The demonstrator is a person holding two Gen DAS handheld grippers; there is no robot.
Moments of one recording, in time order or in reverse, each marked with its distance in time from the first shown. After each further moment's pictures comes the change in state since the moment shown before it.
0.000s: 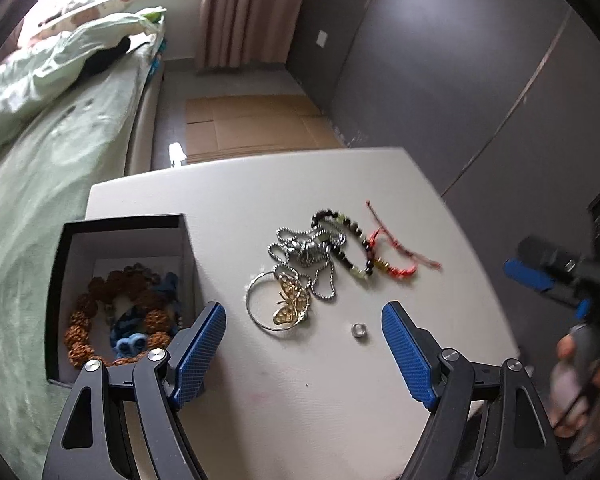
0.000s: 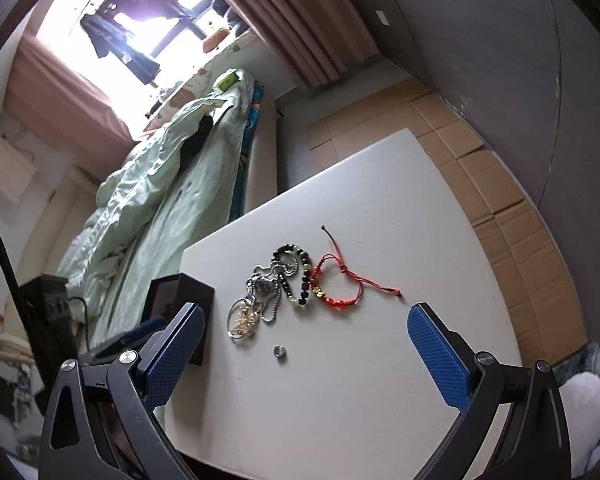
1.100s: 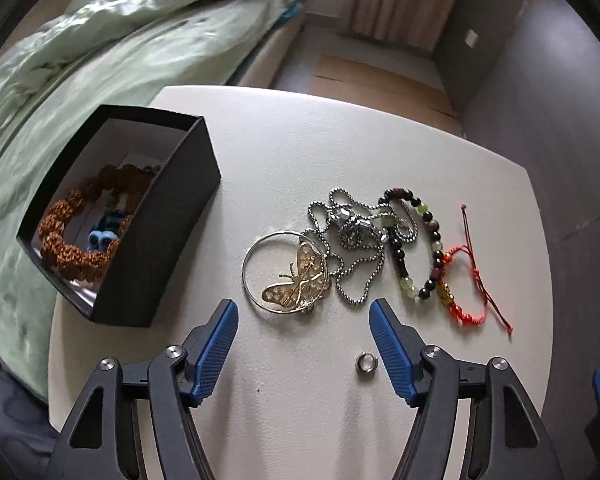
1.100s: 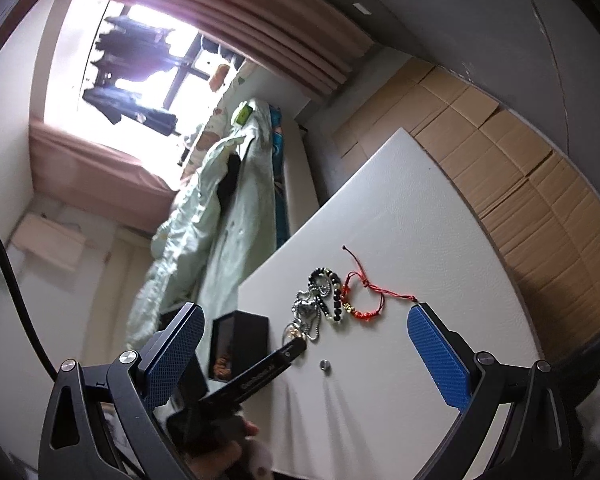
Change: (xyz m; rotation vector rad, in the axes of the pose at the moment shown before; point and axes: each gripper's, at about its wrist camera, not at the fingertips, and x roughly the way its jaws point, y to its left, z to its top) left arm 0.061 -0.027 -0.004 -0.443 0.069 0.373; right arm -0.019 -0.045 0.011 0.235 -0.040 0.252
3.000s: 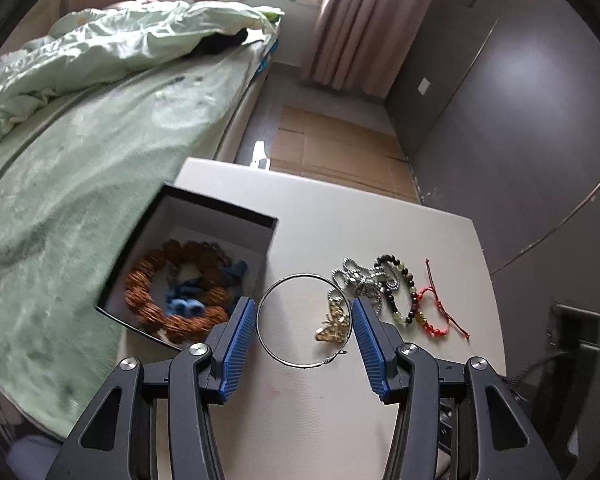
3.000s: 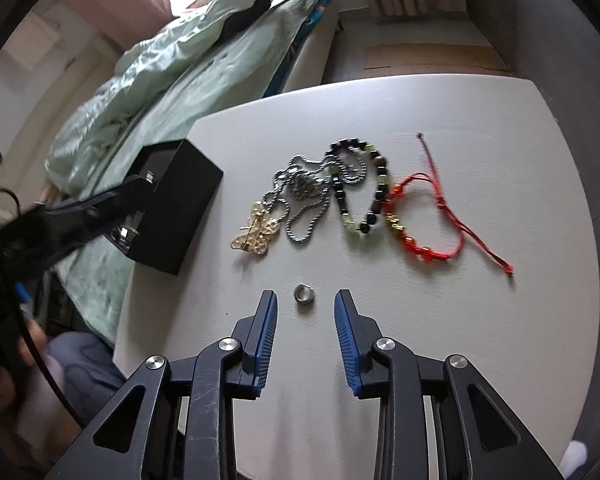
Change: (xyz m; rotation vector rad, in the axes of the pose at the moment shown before) left arm -0.068 0.079 0.024 0.069 -0.161 -0.218; right arm 0.126 0.050 -0.067 -0.534 0.415 -0.303
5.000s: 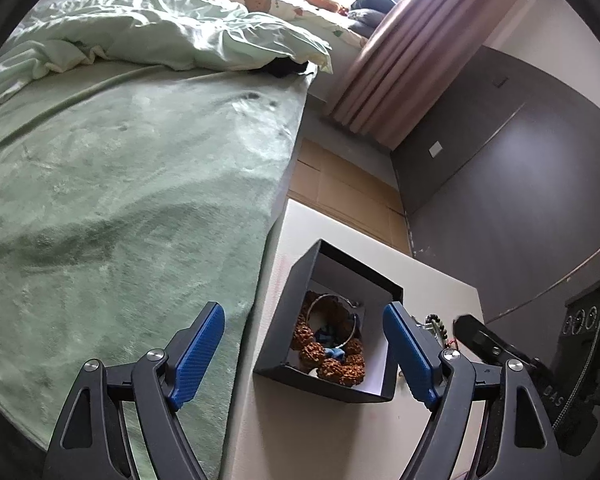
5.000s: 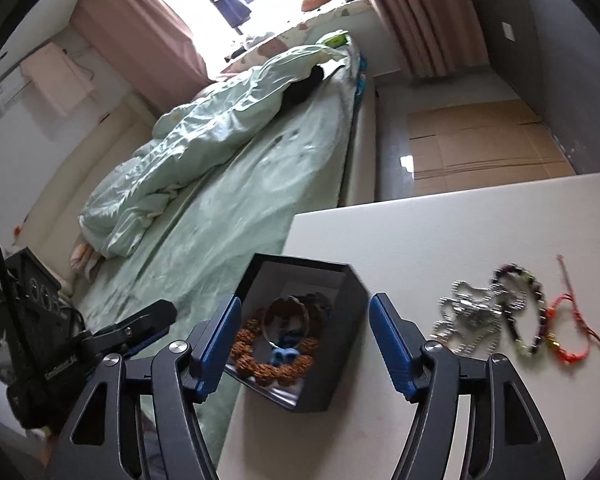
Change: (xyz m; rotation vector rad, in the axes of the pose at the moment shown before) left arm -0.033 0.148 0.017 -0.196 -0.092 -0.134; right arm -0.008 0.105 0.047 0.035 -0.278 0.106
